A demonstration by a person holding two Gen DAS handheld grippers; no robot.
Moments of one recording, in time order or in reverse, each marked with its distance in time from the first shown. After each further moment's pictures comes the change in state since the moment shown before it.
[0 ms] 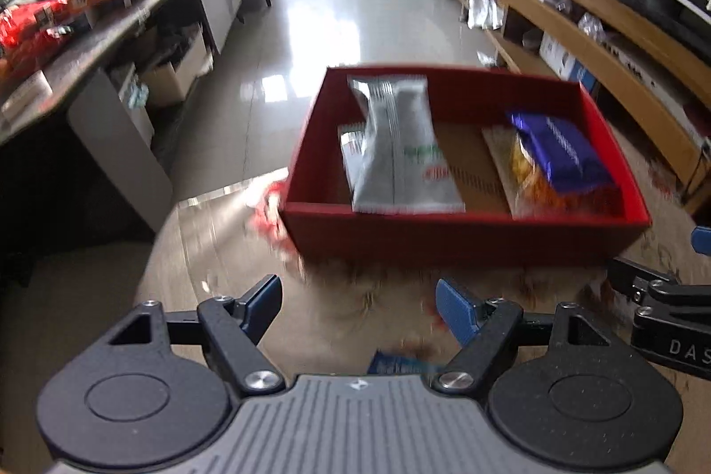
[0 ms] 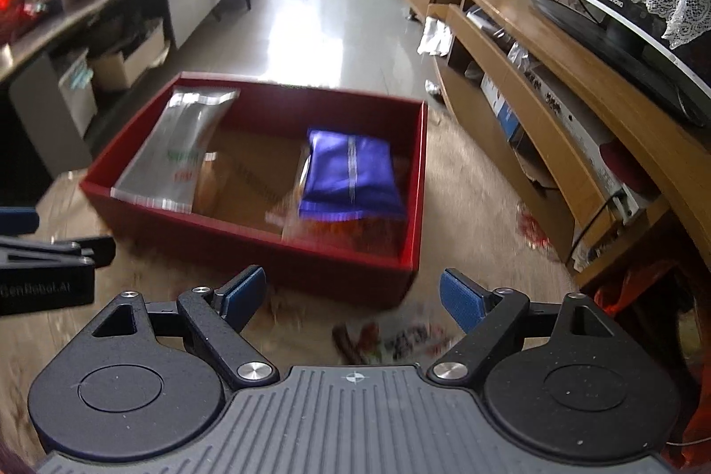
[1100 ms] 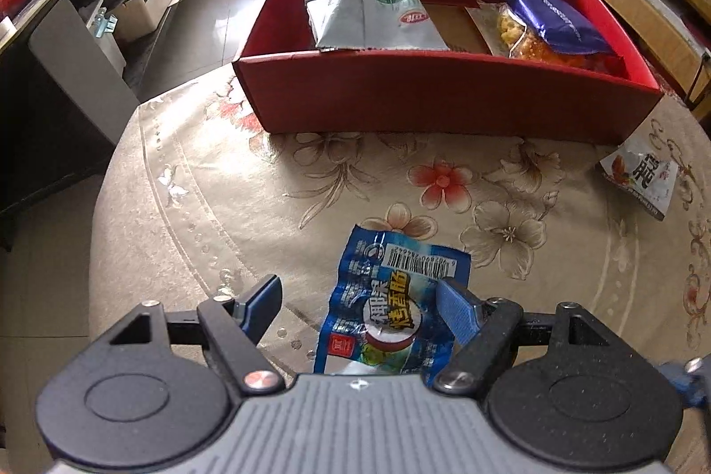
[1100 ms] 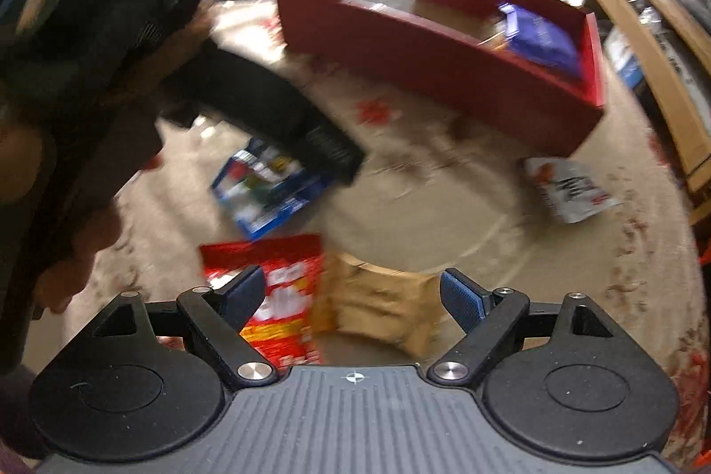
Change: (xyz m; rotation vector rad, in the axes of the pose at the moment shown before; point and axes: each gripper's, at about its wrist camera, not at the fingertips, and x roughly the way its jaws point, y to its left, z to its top) left arm 0.032 -0.012 -0.050 0.049 0.181 -0.024; right arm -0.025 0.081 -0.086 -0.223 0.204 0.230
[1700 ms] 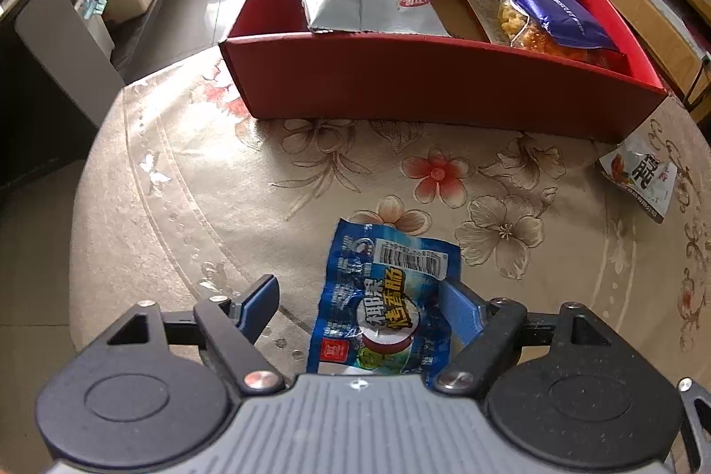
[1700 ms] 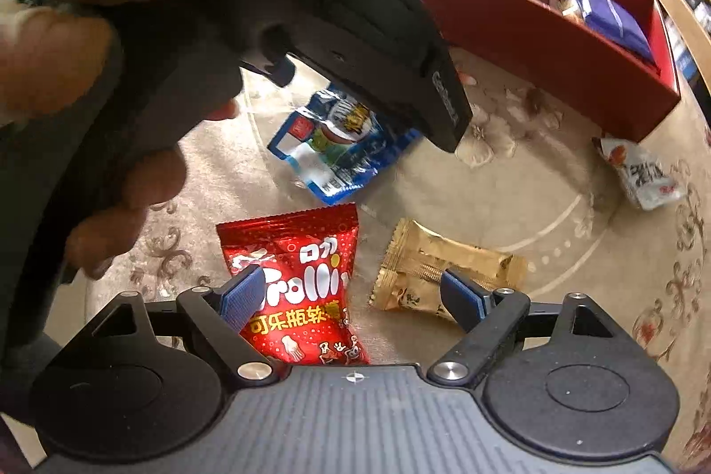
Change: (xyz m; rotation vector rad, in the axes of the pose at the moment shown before) left arm 0.011 0.002 0.004 -0.026 0.040 -0.049; right arm 0.011 0.025 -0.011 -0.067 0.055 0.098
